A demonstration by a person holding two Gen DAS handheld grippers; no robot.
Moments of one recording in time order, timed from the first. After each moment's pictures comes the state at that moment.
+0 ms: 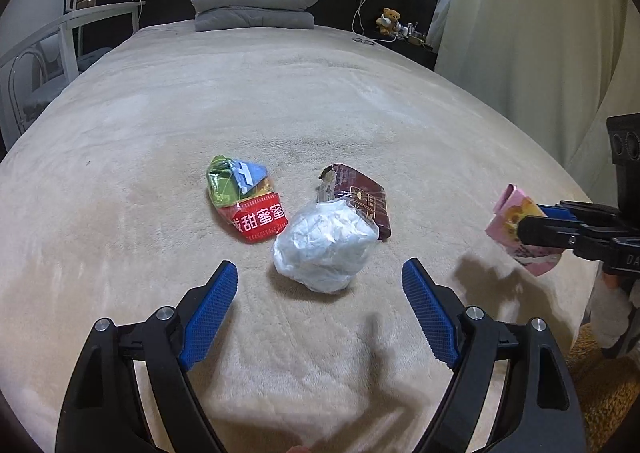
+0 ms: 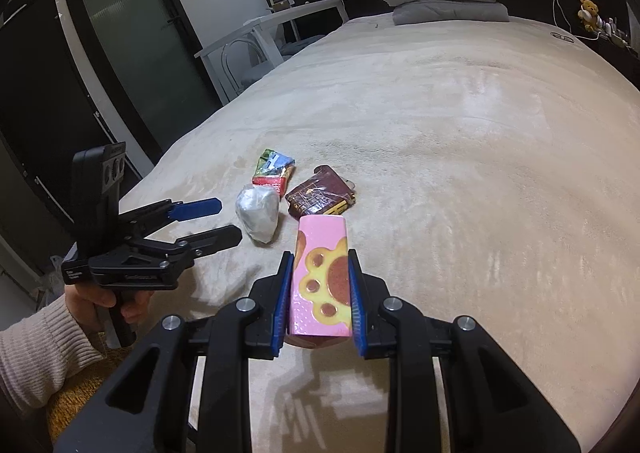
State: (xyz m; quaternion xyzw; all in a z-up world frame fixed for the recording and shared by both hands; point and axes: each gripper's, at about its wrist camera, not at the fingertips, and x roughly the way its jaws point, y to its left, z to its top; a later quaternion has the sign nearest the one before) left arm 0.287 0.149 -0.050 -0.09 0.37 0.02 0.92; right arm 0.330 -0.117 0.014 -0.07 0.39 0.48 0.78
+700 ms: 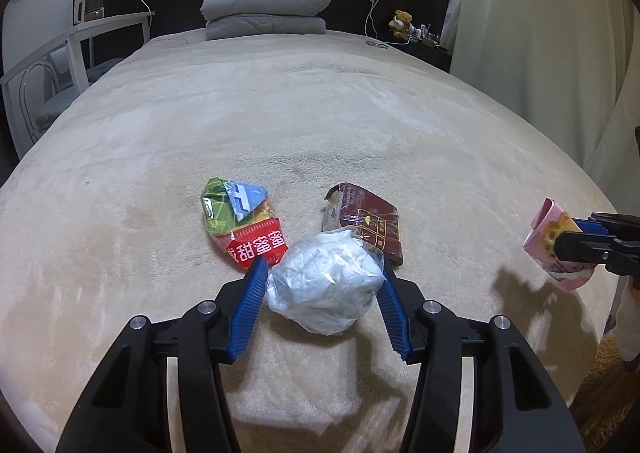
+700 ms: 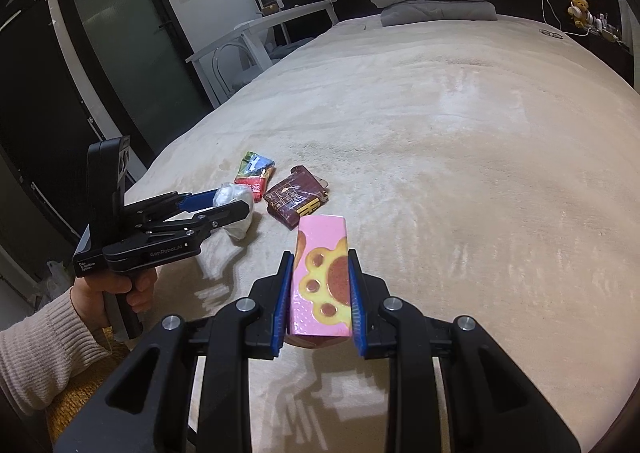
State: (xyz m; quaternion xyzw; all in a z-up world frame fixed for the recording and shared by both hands) left arm 0.305 0.139 -0.049 -0.08 0.36 0.05 0.93; right arm 0.336 -0.138 0.015 -0.06 0.39 0.47 0.79
